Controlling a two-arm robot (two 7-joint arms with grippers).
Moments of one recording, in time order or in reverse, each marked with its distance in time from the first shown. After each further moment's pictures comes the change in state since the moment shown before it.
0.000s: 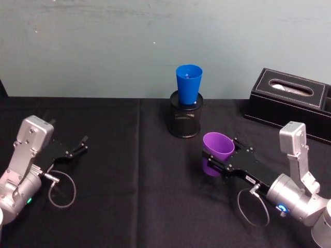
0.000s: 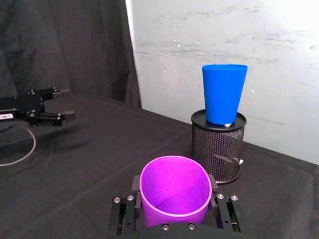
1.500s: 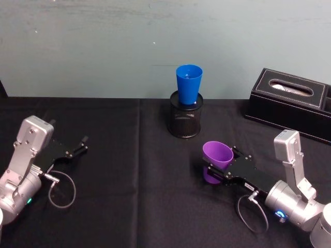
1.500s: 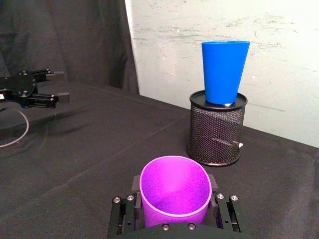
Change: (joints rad) left arm 0.000 0.000 0.000 0.000 0.000 0.000 0.000; right arm 0.012 -0.017 -0.004 0.072 -0.033 -0.019 0.011
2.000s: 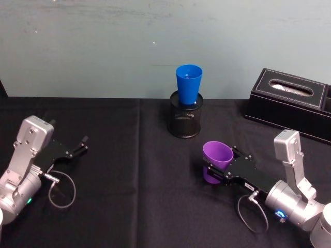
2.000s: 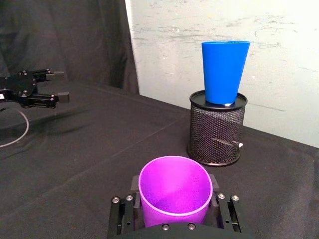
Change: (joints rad) left arm 0.000 0.000 0.000 0.000 0.000 0.000 0.000; right arm 0.000 0.001 -0.001 -0.001 0.000 0.001 0.000
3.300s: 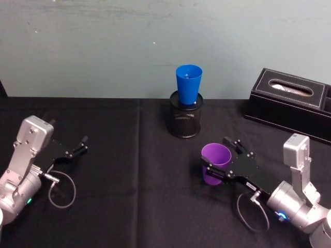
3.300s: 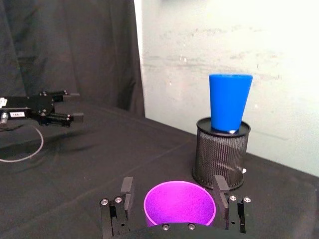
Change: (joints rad) left arm 0.000 0.000 0.000 0.000 0.000 0.000 0.000; right arm -0.014 -0.010 0.017 0.012 0.024 -0.130 0.051
